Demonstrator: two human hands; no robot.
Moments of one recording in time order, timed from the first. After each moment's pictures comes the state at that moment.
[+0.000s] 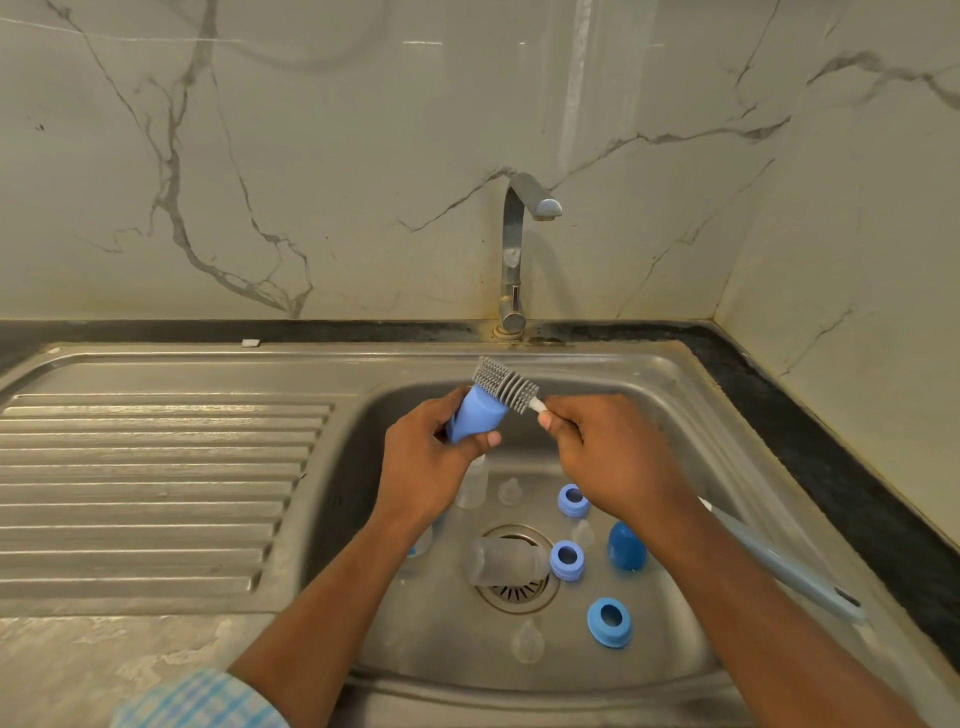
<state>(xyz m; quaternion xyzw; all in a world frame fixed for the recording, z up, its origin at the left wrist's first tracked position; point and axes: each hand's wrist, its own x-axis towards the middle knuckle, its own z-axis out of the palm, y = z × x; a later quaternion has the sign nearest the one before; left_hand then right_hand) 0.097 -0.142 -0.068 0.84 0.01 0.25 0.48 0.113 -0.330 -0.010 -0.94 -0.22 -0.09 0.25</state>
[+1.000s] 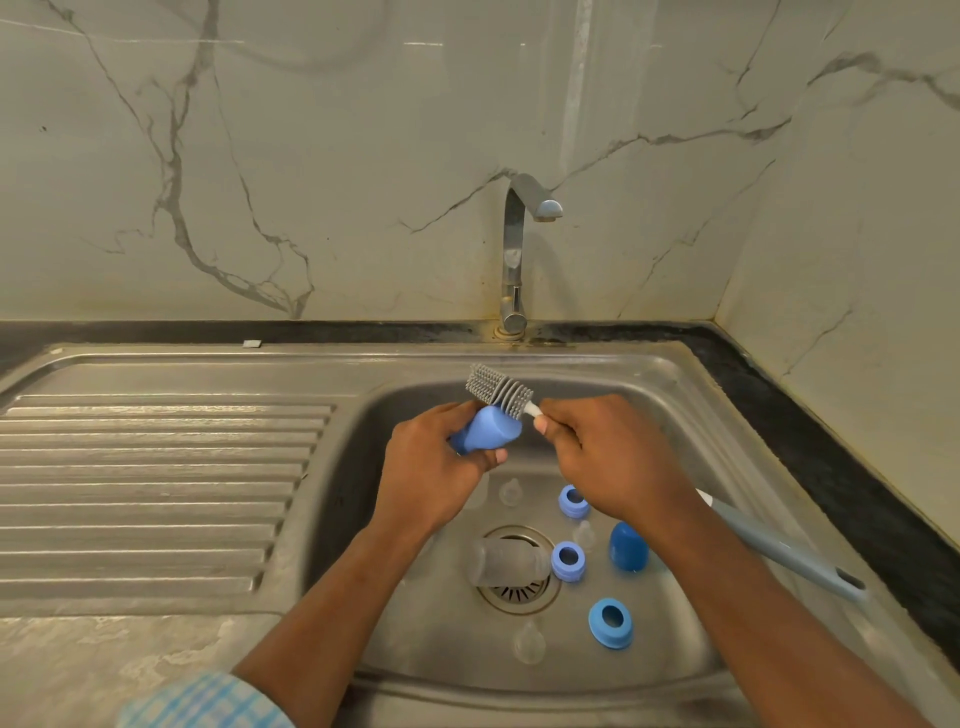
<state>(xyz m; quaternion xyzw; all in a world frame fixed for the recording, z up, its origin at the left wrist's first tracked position) 0.088 -0.146 -0.062 0.88 -0.02 0.27 0.40 0.113 -0.330 -0.006 -0.94 -0.26 -0.09 0.22</state>
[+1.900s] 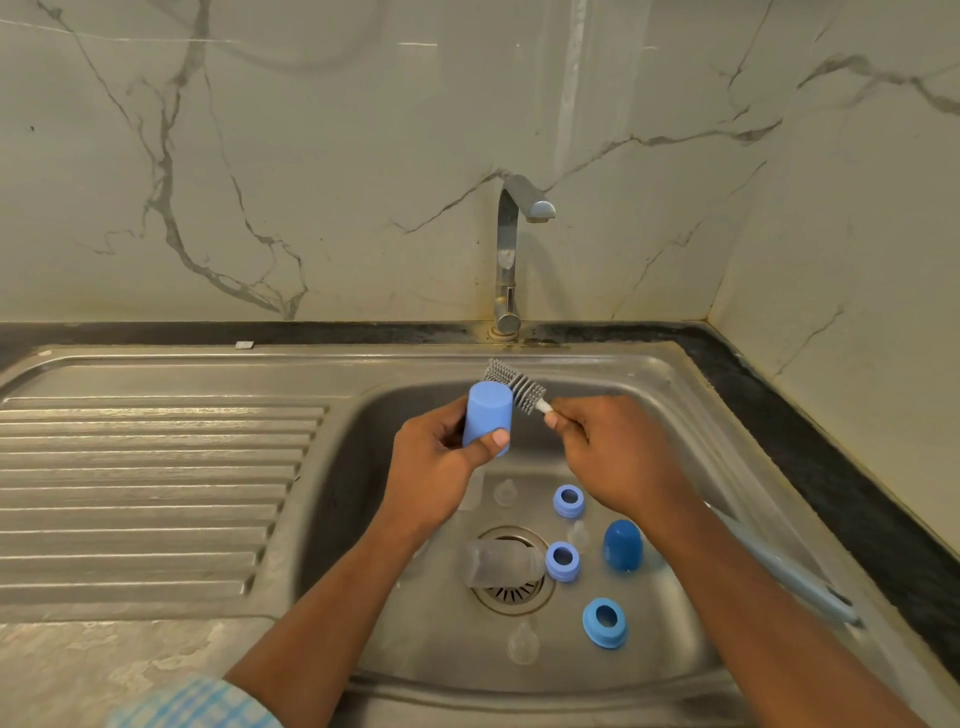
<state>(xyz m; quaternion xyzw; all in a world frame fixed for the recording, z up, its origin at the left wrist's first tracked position) 0.090 -0.155 -0.061 0.78 0.00 0.19 0.59 0.122 -0.338 -0.011 -0.95 -0.20 -0.09 0.24</state>
